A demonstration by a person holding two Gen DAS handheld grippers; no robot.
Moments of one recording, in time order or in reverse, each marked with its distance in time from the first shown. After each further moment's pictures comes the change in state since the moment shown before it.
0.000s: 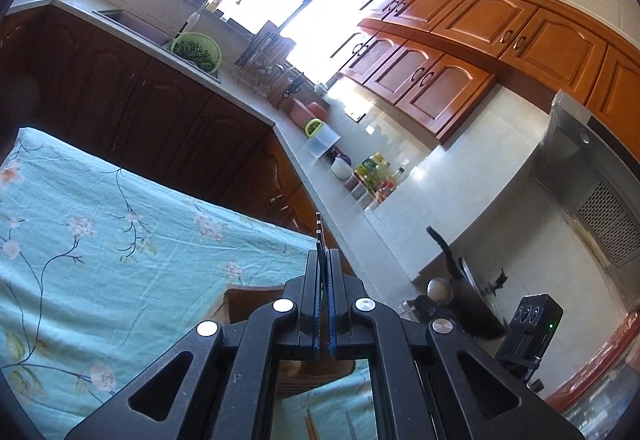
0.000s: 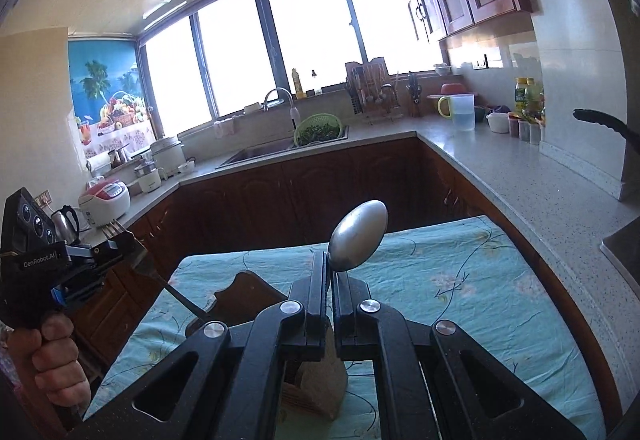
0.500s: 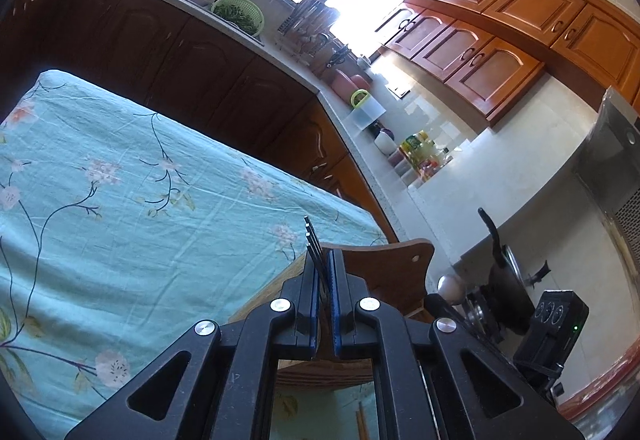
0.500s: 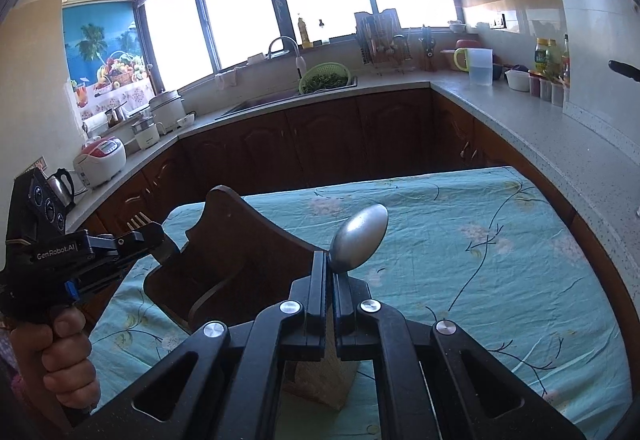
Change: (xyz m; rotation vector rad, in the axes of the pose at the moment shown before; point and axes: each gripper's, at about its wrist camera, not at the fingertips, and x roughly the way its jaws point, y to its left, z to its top) left arm 0.065 0.042 -0.019 -0.066 0.067 0.100; right arm 0.050 0.005 -0.037 -0.014 0.131 0.017
